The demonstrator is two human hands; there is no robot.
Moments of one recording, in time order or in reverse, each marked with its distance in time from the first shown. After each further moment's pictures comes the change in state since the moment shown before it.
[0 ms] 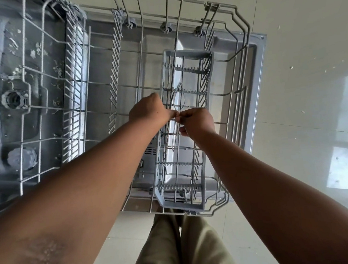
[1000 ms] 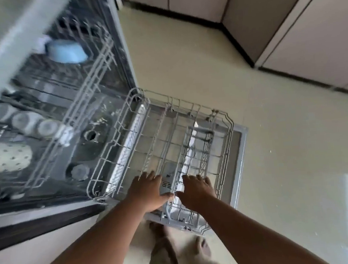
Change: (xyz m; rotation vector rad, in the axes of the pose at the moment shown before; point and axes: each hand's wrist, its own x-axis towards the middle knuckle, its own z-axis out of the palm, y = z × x) left_hand -0.223 -0.089 -0.063 0.170 -0.050 0.215; right_hand -0.221 -0.037 -0.031 -1.257 -0.156 -0.525
